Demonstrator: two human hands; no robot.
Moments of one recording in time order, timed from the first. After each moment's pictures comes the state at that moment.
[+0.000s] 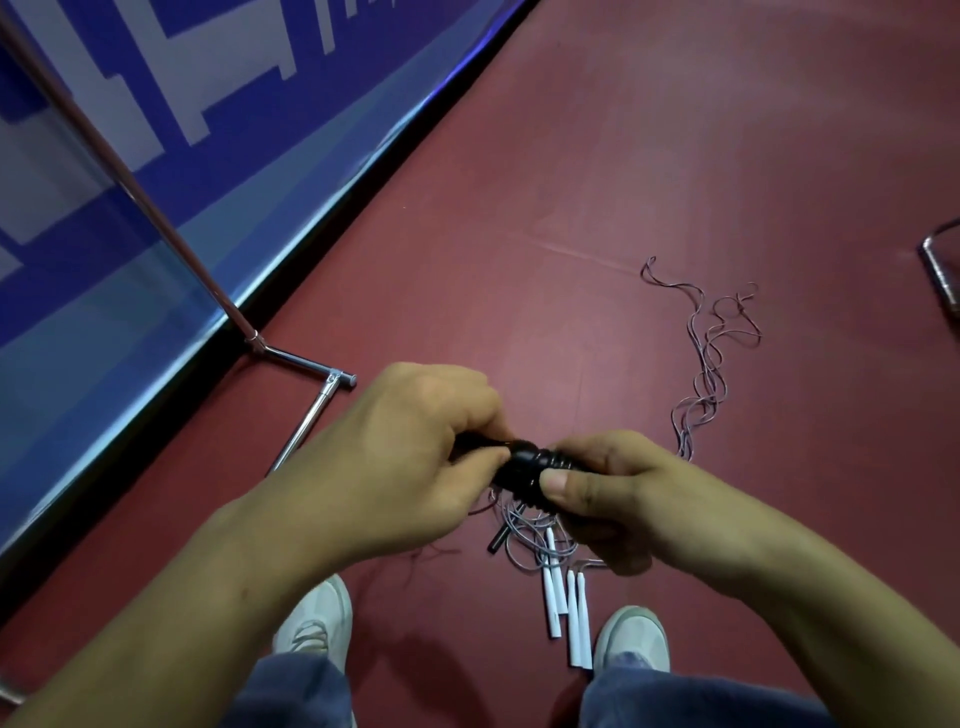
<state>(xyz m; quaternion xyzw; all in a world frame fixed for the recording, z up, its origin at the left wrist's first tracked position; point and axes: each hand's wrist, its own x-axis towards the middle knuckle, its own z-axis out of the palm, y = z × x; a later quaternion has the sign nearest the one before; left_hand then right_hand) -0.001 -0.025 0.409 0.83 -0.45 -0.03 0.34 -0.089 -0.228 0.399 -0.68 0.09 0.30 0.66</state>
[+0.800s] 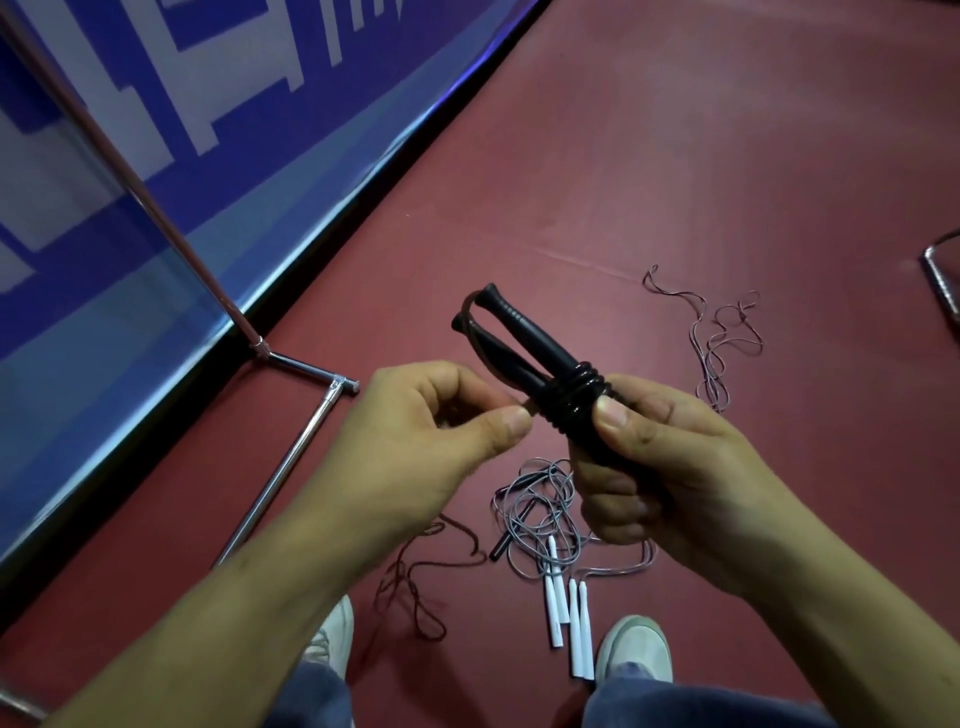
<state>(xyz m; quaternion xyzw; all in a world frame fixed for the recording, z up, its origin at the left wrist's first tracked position) -0.019 -0.037 0.412 0.74 -0.13 -0.19 0.64 -0.087 -0.228 0.413 -0.50 0.07 0.17 0.85</state>
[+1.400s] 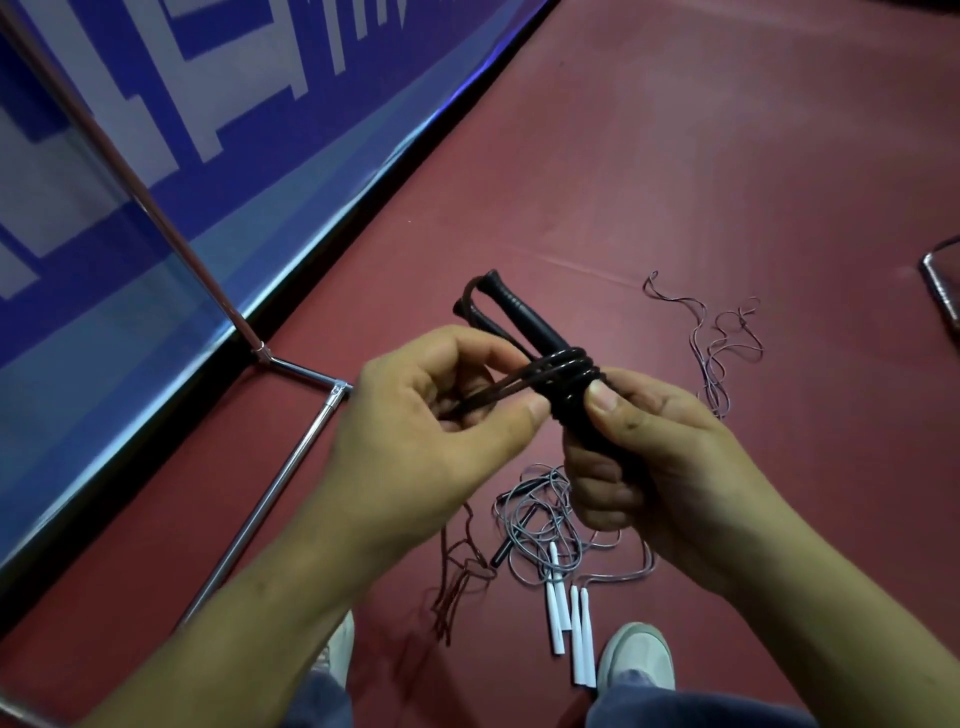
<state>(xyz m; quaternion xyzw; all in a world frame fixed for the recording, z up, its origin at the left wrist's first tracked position) -0.021 -0.042 0.419 0.70 -0.21 -0.07 0.68 -0.078 -0.216 0.416 -0.51 0.07 0.11 0.85</state>
